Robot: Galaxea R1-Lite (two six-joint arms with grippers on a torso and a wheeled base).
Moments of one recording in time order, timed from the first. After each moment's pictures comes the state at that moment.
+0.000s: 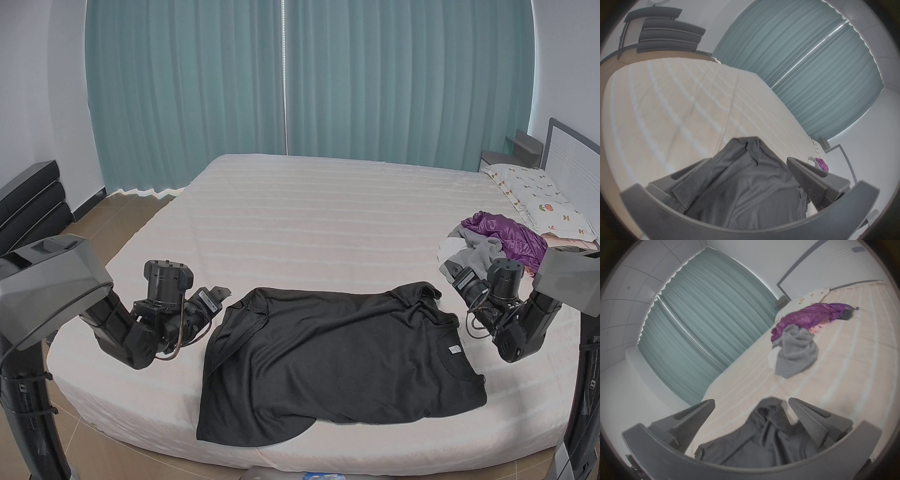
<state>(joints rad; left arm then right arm) -0.28 2.19 -0.86 -0.79 0.08 -0.90 0.10 2.33 -0.79 -1.30 -0.14 0.79</state>
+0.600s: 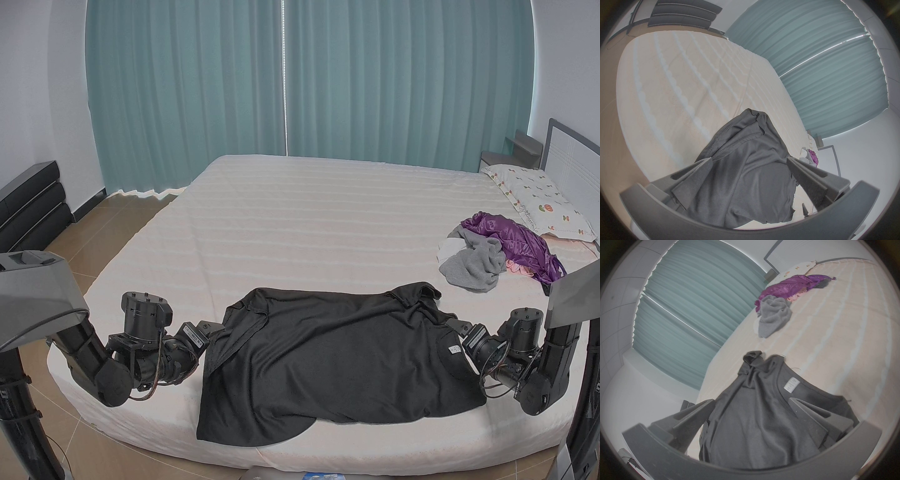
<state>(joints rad) -0.29 2.06 -0.52 -0.91 -0.05 -1.07 0.14 2.24 -0.24 -1.55 0.01 0.92</state>
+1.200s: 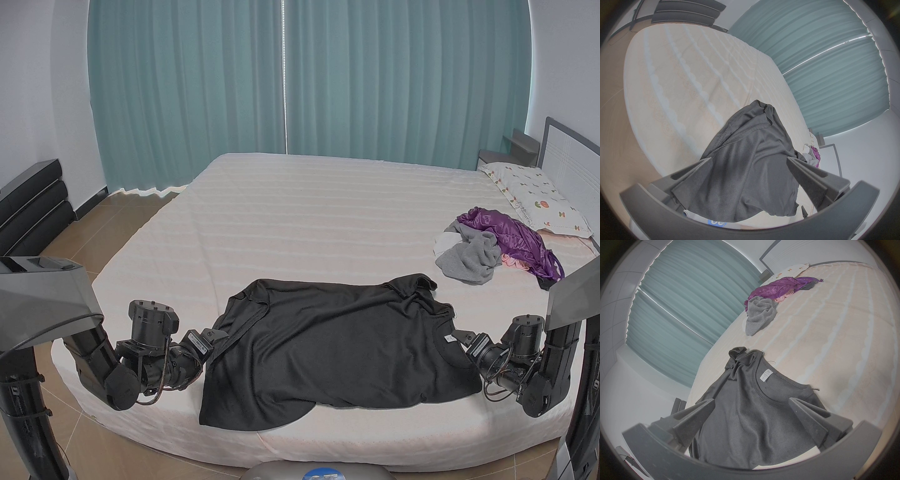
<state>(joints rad) -0.29 2.13 -0.52 -0.96 -0.06 -1.08 0.09 2.28 -0.21 -1.55 0.01 0.87</state>
